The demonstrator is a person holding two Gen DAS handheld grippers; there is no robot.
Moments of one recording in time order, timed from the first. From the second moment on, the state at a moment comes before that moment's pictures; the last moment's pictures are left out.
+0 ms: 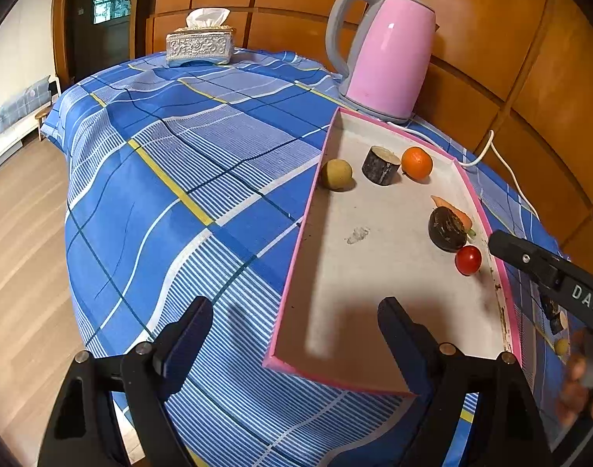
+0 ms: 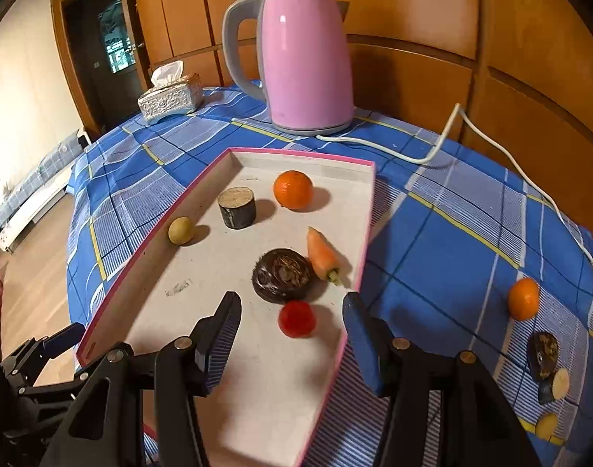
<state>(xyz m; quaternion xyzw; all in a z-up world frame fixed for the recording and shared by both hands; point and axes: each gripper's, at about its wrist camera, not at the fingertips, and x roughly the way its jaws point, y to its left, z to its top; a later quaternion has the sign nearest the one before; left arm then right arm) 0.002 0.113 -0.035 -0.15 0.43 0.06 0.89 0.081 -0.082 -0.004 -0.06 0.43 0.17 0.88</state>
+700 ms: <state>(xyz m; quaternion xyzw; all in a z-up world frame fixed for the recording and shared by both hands) 0.001 0.102 -0.023 -0.13 0.41 0.05 0.90 0.050 -0.166 0.004 -0.01 0.42 0.09 0.90</state>
